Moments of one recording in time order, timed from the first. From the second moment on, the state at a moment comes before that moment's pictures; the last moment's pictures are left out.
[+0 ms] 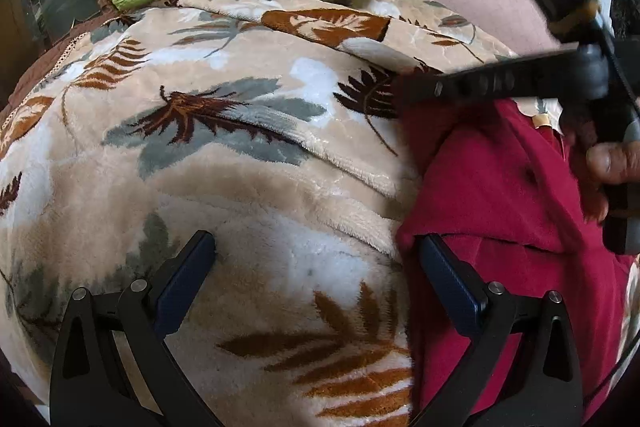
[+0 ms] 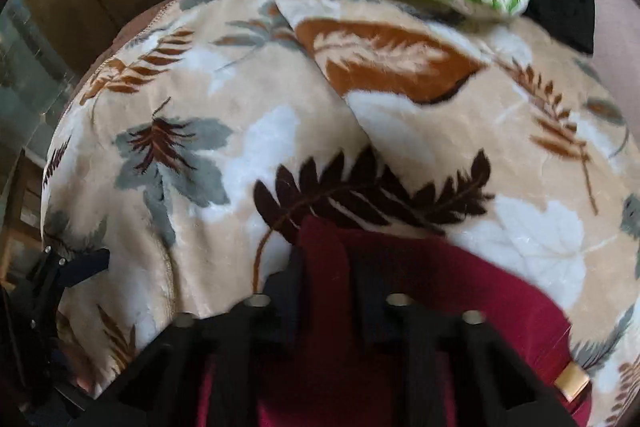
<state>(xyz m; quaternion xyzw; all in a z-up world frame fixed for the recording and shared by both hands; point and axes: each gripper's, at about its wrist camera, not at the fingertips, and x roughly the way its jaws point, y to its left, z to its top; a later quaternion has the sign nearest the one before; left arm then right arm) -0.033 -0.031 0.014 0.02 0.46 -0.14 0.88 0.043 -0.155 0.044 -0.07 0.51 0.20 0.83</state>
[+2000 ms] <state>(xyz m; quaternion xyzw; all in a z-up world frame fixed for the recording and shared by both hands) -0.067 -0.129 0.060 0.12 0.42 -0.20 0.88 -0.220 -0.544 0.088 0.10 0.44 -0.32 0.83</state>
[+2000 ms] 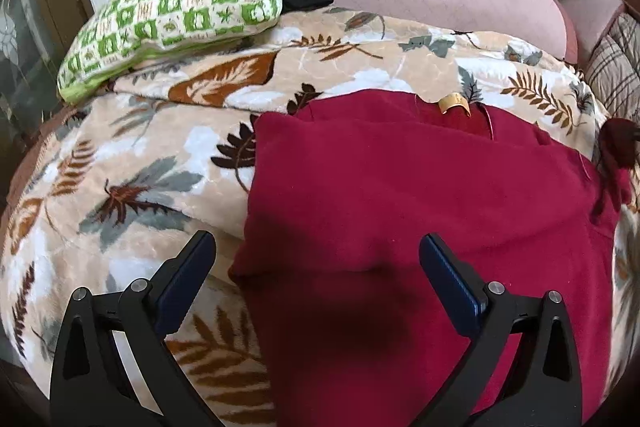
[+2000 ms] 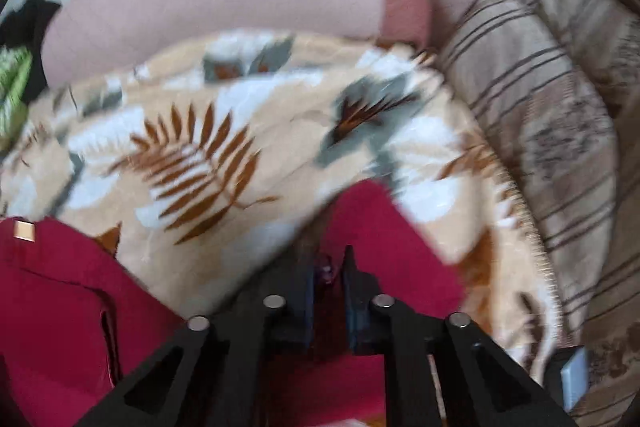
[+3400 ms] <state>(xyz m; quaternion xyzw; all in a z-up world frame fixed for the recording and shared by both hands) -0.071 -0.086 0.094 0.08 0.40 -0.18 0.89 -0.204 -0.303 0.253 -0.27 0.19 -0.11 0.94</state>
